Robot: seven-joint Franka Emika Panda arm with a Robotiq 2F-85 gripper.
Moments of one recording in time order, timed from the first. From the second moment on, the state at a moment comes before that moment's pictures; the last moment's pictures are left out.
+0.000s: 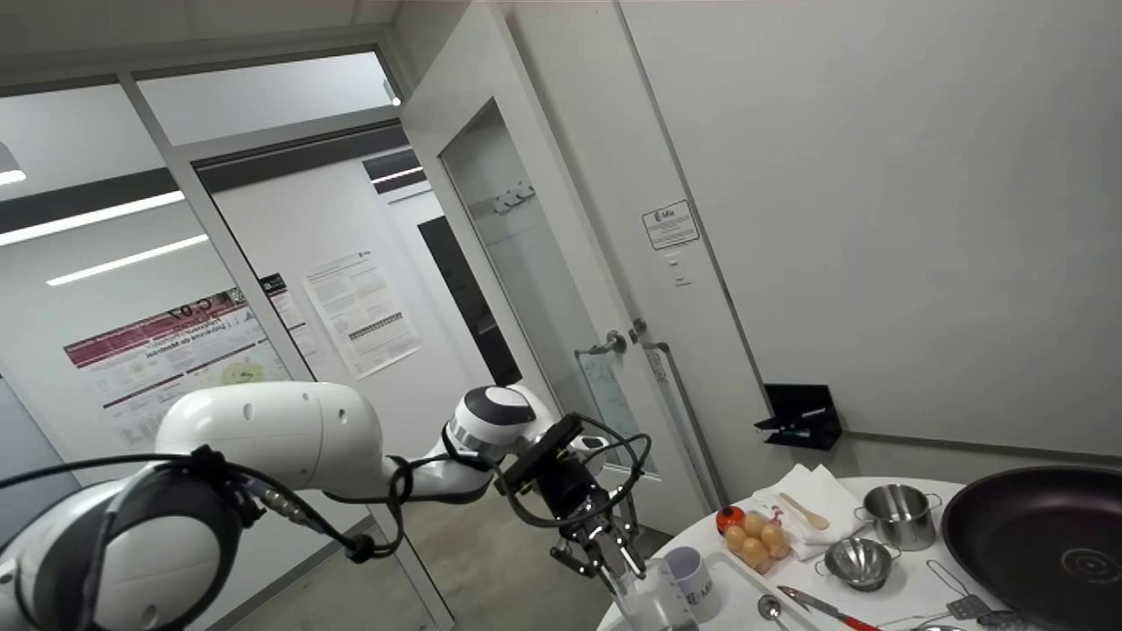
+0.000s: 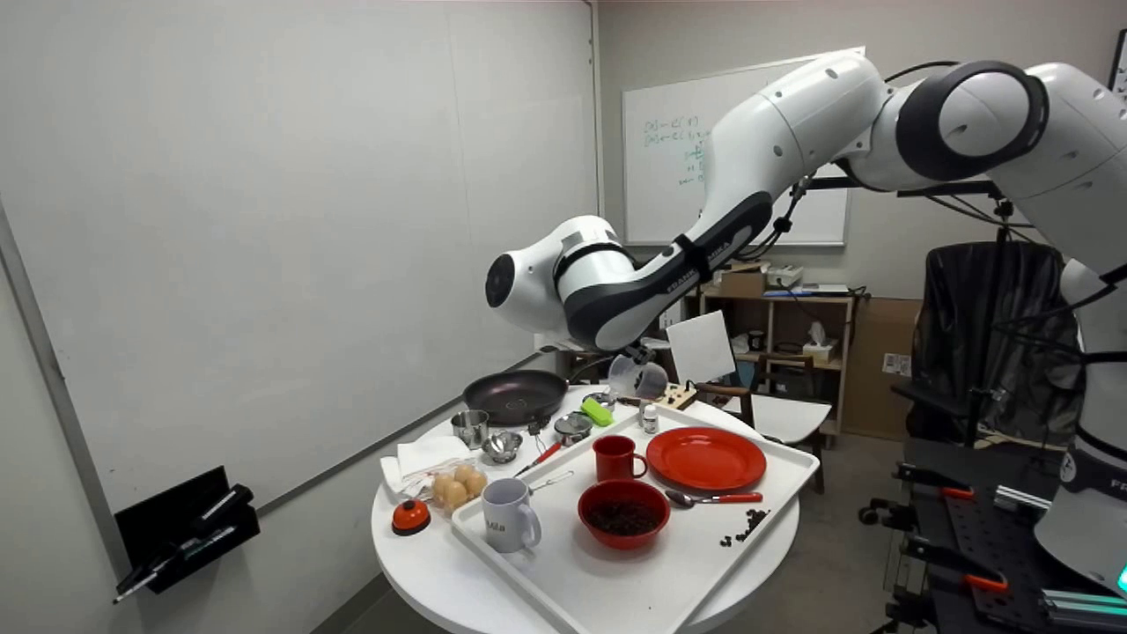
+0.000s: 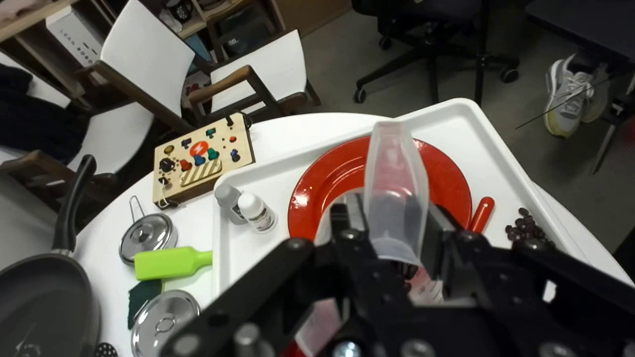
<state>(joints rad) 0.29 0.74 0.09 -1.35 -0.87 1.37 -0.42</state>
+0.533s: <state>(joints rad) 0.32 1.03 0.06 -1.01 -0.91 1.20 -0.56</state>
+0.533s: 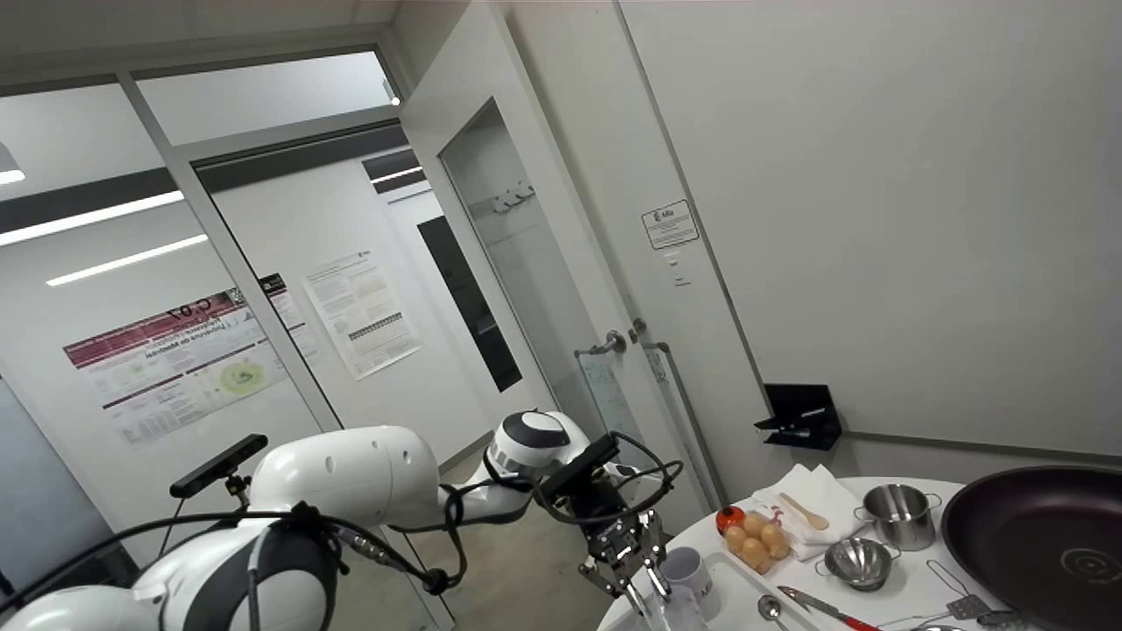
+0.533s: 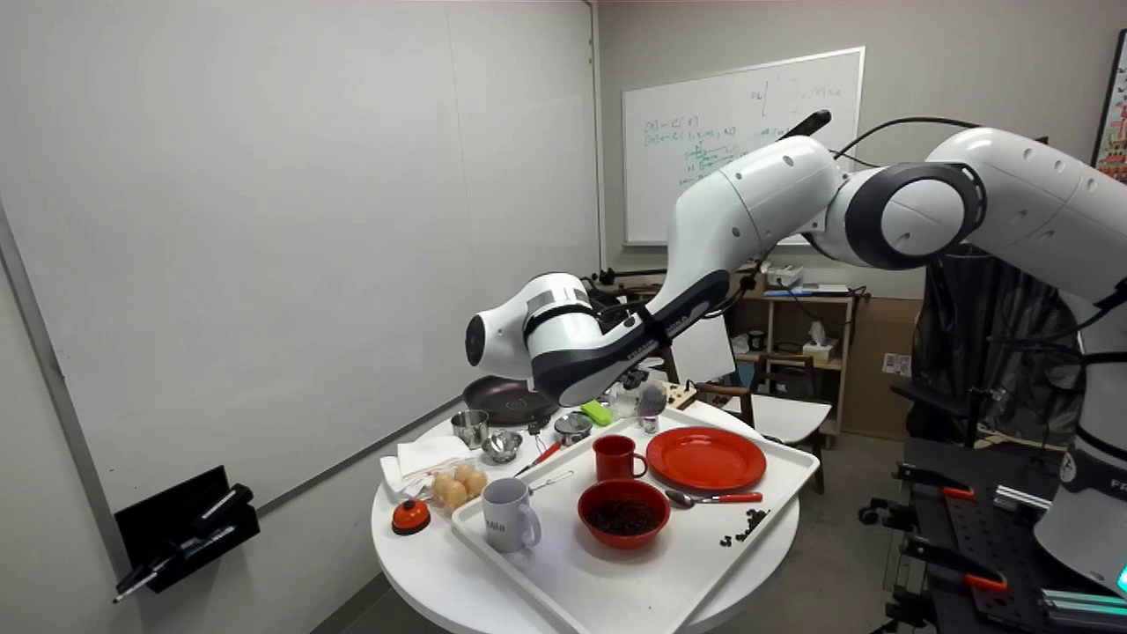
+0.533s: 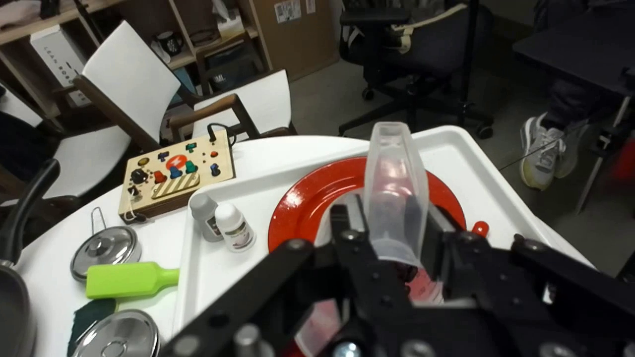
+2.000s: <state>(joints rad) 0.45 1.39 -0.08 -0.57 -1.03 0.93 -1.10</state>
